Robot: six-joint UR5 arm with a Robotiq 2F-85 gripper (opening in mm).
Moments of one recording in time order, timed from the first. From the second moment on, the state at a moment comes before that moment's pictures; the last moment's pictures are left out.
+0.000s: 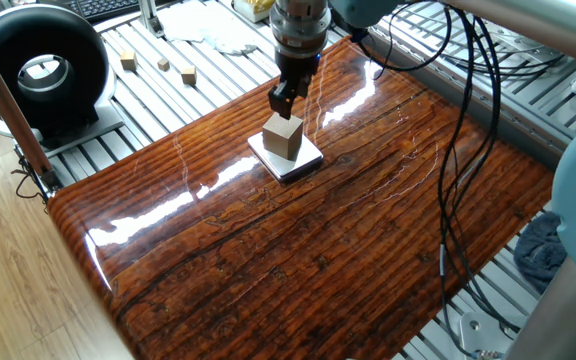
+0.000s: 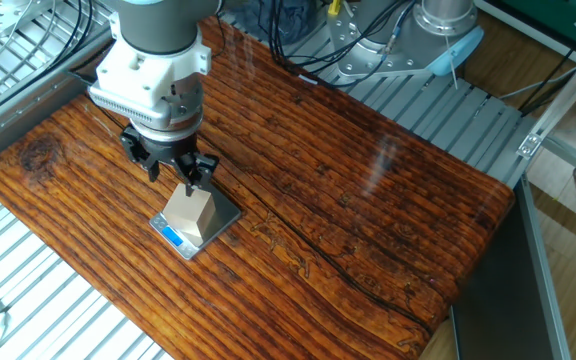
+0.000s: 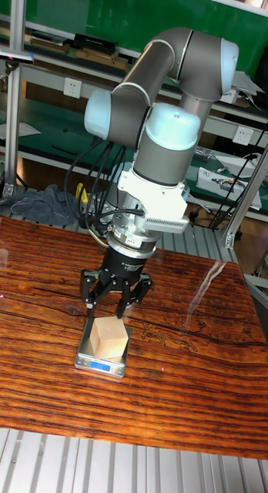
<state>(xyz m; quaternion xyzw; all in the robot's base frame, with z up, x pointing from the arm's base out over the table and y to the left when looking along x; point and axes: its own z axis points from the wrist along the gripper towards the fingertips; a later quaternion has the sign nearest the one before) 0.598 -0.026 0.102 -0.15 0.99 -0.05 0.06</state>
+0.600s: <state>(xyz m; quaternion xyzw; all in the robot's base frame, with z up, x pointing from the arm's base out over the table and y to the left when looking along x) 0.591 -0.014 0.101 -0.14 0.99 -0.01 0.04</state>
